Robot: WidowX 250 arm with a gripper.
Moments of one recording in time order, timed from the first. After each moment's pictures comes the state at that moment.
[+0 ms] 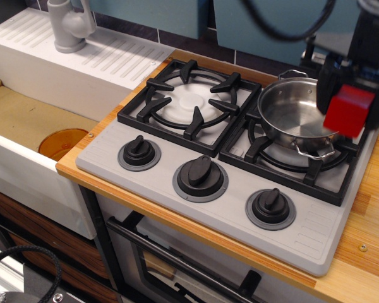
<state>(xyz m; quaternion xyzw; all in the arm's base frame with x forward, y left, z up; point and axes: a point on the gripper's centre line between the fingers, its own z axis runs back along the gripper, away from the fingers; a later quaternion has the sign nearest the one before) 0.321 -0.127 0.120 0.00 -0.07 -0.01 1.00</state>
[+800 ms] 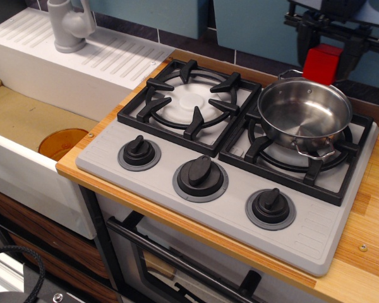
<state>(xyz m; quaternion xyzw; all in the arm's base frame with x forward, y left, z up) 0.382 -0.087 0.108 0.00 -0.05 -0.04 1.00</state>
